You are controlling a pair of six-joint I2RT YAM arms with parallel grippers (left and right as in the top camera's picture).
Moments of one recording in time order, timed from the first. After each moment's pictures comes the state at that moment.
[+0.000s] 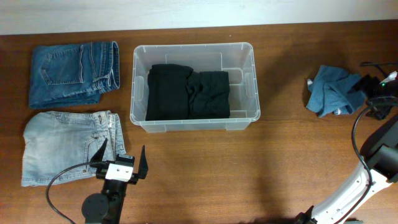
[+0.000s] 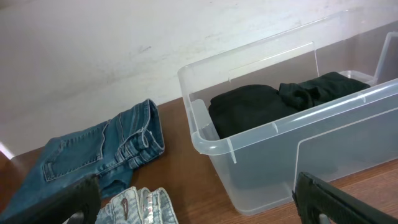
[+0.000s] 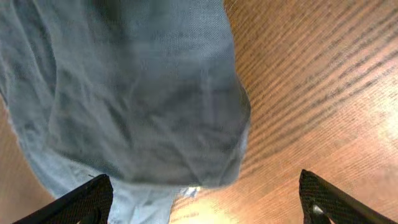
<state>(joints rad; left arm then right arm) -0.02 0.01 0.01 -0.07 0.11 0.30 -0.67 2.27 1.93 -1.11 -0.24 0.25</state>
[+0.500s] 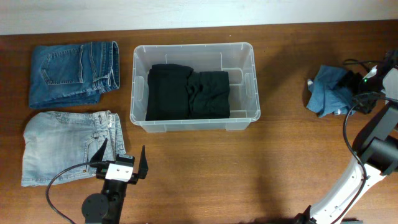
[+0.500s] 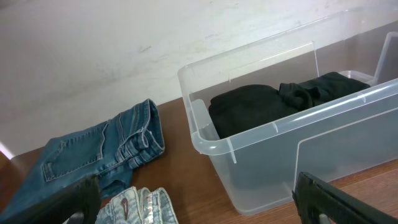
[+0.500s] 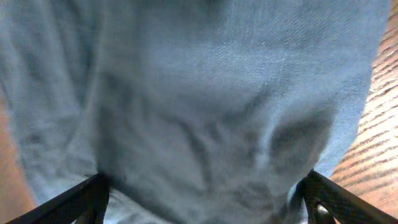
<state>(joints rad) -0.02 0.01 0.01 -0.07 0.11 0.30 -0.58 2.31 1.90 -1.02 -0.23 0.25</state>
